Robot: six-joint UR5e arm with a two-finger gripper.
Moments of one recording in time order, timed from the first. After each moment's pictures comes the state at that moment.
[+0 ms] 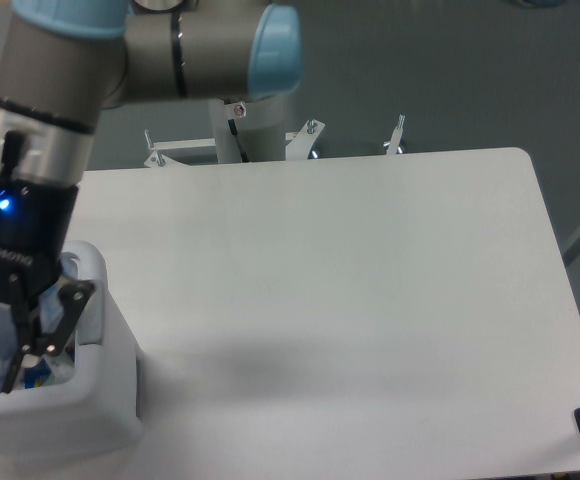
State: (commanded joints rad) arm 2.05 -1.98 -1.18 -0.67 1.19 -0.01
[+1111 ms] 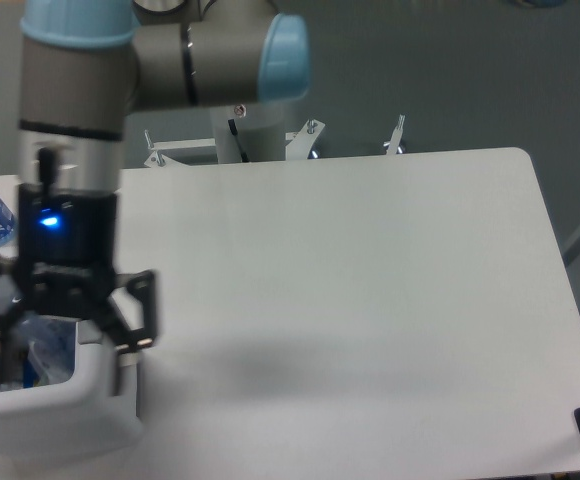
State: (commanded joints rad) arm 2.18 -1.90 -1.23 -0.70 1.56 0.26
